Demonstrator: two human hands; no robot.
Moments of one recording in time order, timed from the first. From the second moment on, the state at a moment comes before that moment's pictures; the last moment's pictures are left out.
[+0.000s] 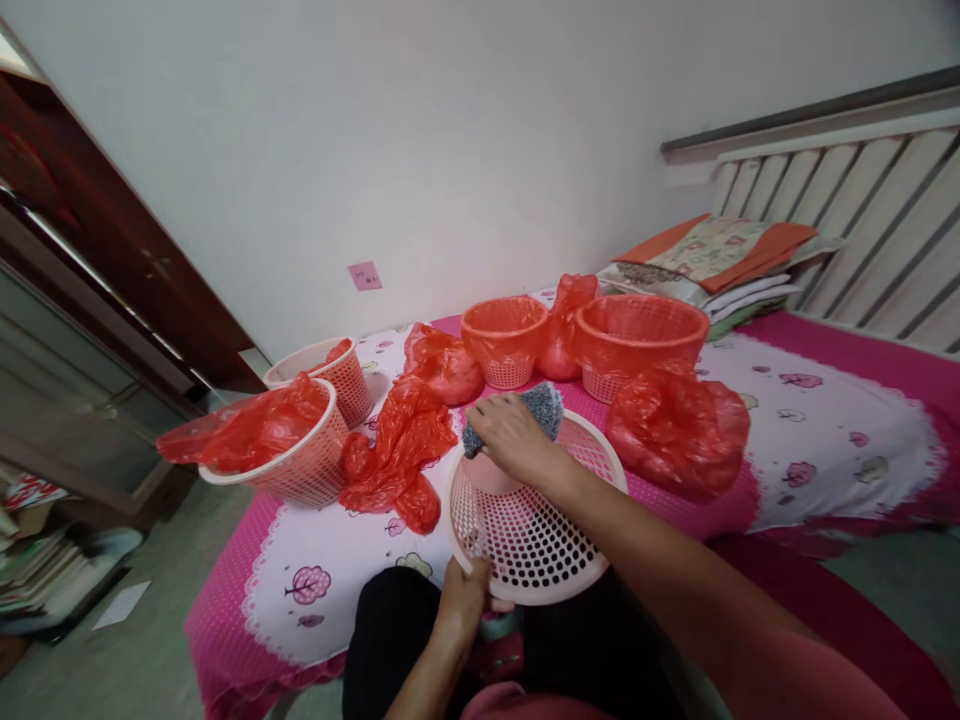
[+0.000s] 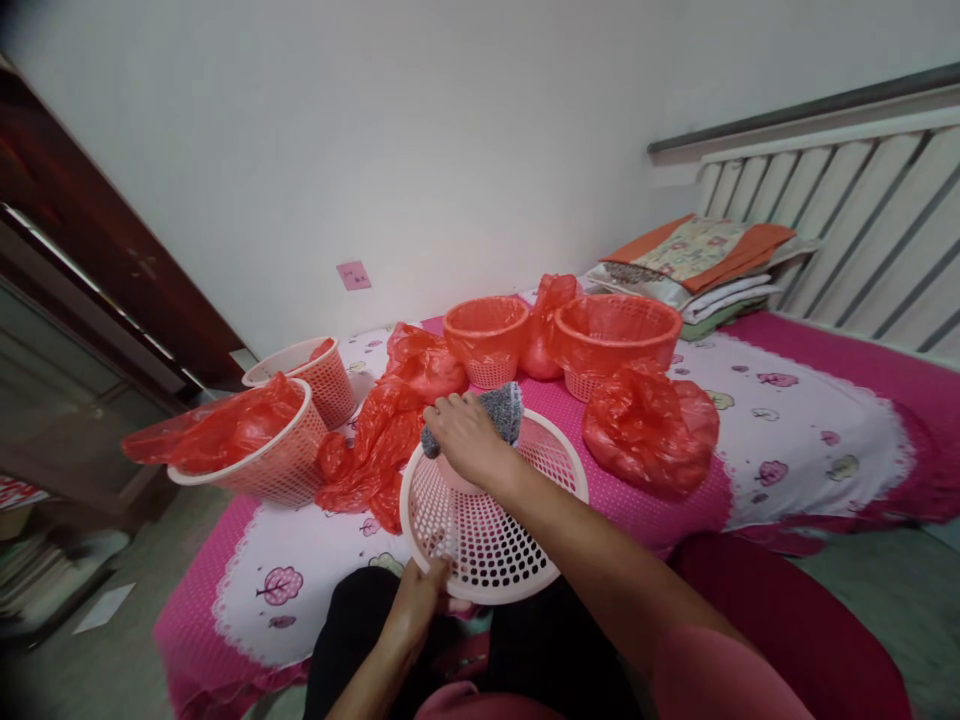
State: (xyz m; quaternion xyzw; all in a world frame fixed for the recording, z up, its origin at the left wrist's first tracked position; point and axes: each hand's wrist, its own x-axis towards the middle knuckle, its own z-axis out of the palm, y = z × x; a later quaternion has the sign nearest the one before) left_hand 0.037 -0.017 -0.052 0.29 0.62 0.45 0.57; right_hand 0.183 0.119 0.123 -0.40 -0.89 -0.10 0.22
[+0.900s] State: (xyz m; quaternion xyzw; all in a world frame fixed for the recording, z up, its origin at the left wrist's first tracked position) left_hand 0.044 -0.020 -0.037 0.21 0.60 0.44 0.63; right_hand 0.172 0.117 0.131 -0.33 -0.92 -0.12 0.16
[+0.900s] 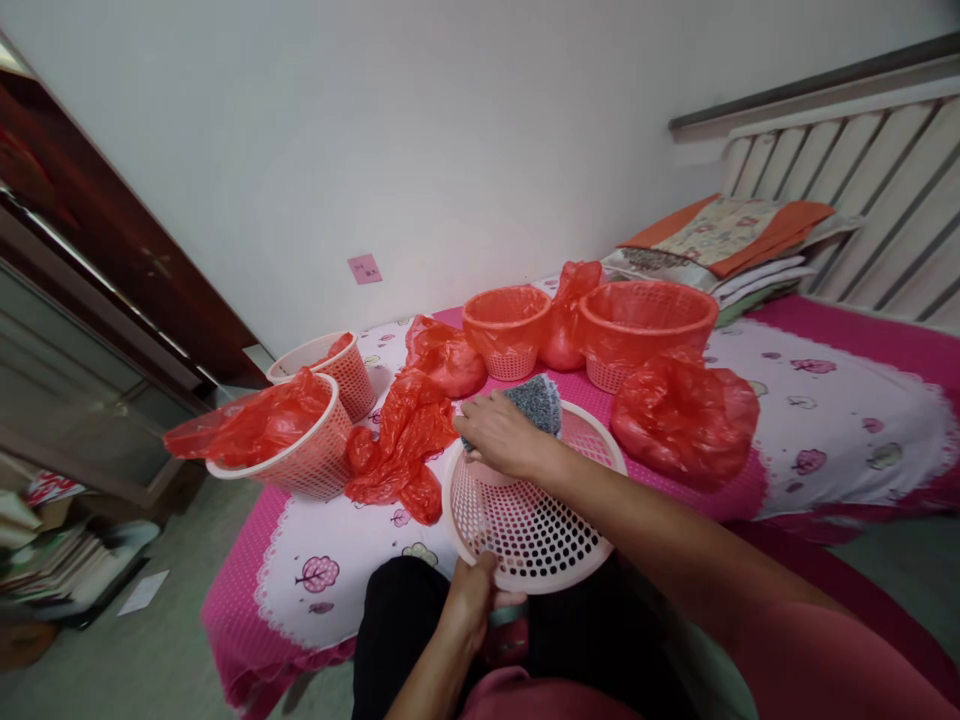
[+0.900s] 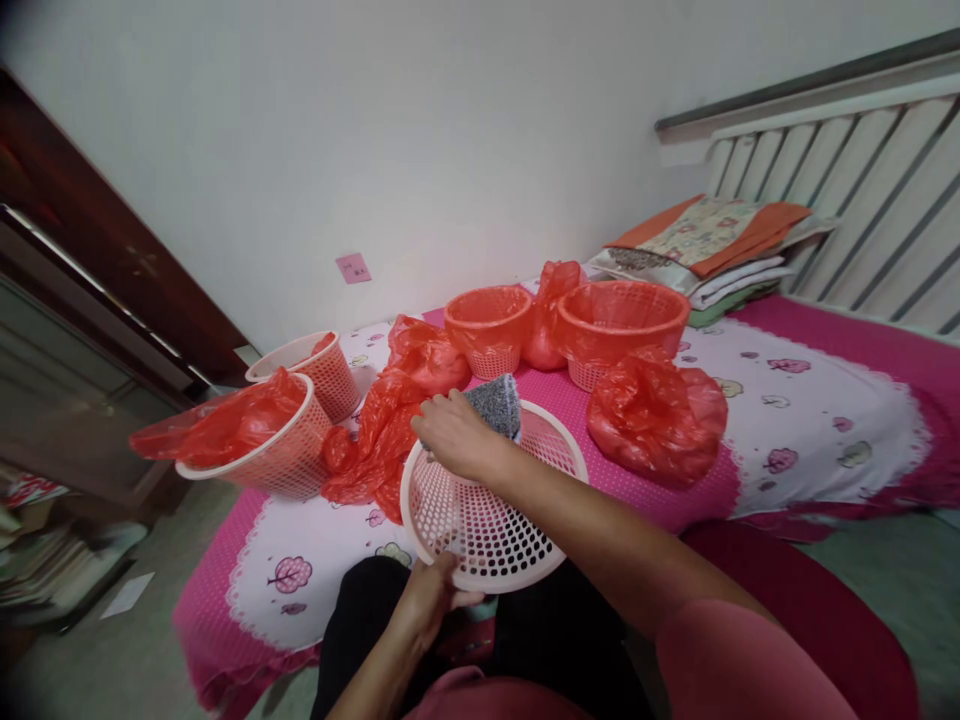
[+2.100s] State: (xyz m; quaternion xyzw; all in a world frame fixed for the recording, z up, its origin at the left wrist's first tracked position) left_hand 0.044 -0.022 -0.027 0.16 0.58 0.44 0.67; right_hand 0.258 0.156 0.111 -0.38 -0.88 -0.01 0.29
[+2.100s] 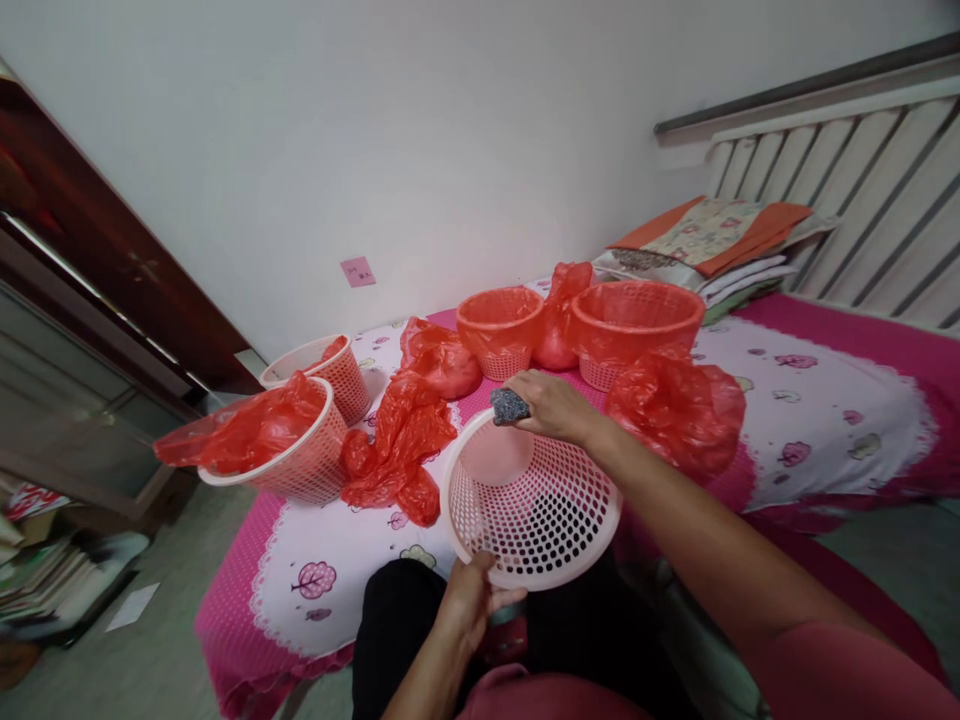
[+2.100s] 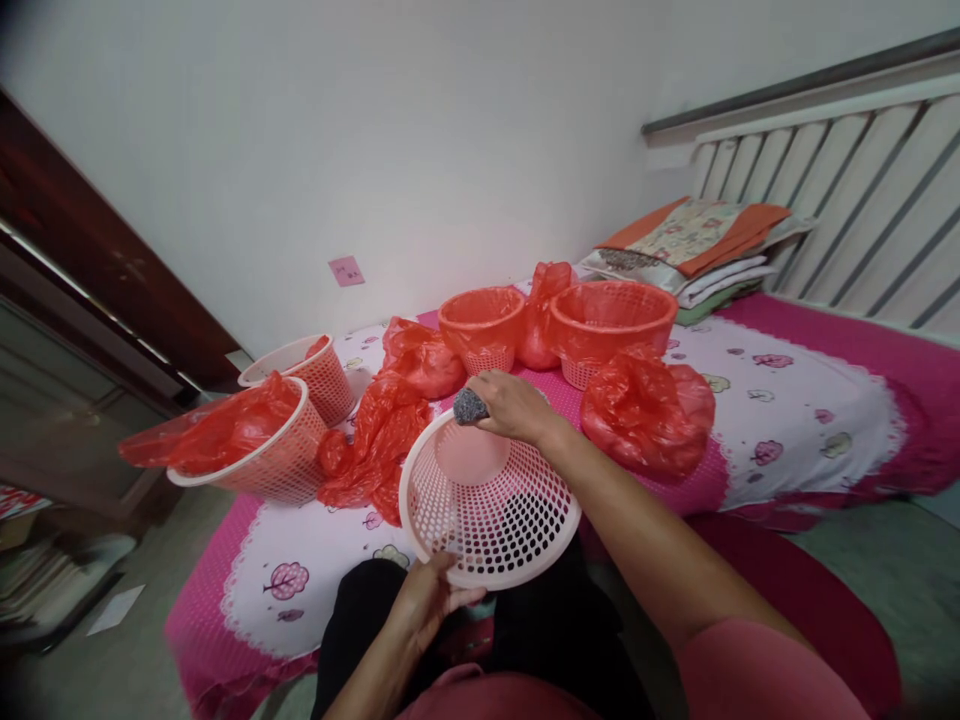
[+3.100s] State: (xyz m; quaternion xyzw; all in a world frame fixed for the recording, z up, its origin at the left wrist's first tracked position) left_hand 0.045 -0.024 -0.034 0.13 0.57 0.47 0.67; right_hand 0.288 0.139 0.067 -0.51 -0.77 0.06 0.39
